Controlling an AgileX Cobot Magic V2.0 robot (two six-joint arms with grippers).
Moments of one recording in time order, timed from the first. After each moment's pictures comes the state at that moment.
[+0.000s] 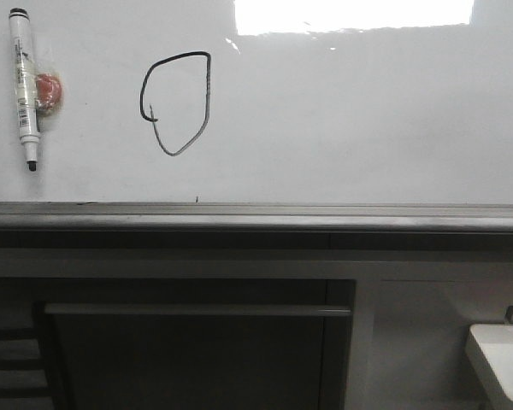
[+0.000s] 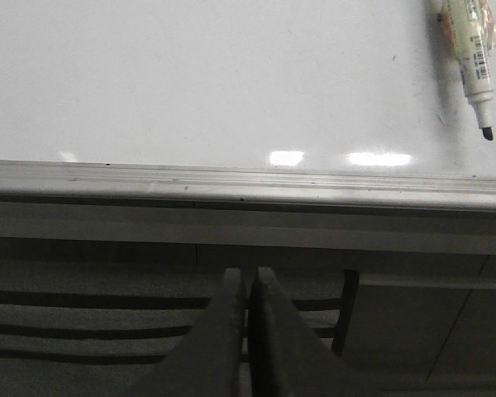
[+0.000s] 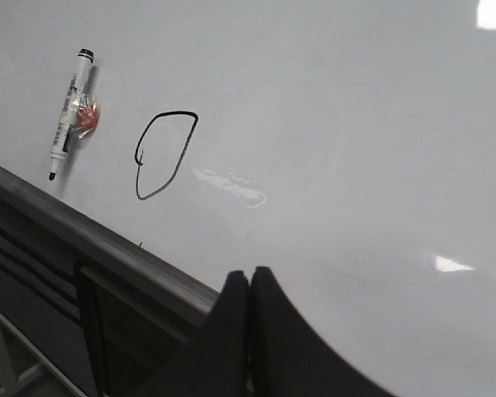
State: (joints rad) left arm -0.05 0.00 0.00 0.05 0.33 -0.07; right arm 0.58 0.45 -0.25 0.61 -0.05 -0.70
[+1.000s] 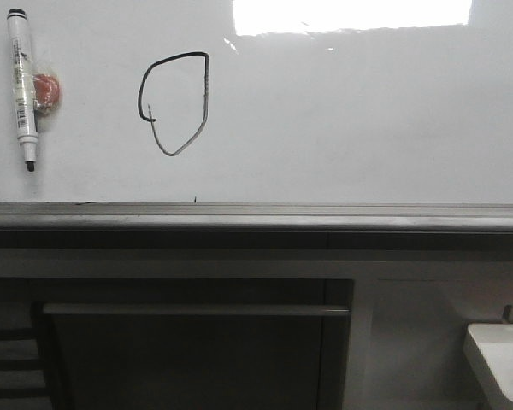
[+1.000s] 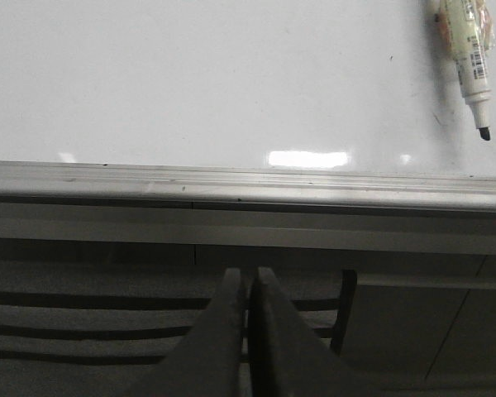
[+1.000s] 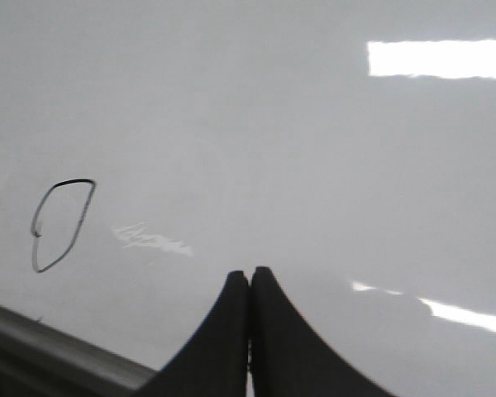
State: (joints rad) left arm -0.05 0.00 0.00 0.05 0.33 -0.07; right arm 0.32 0.33 -0.25 0.00 -0.06 -0.07
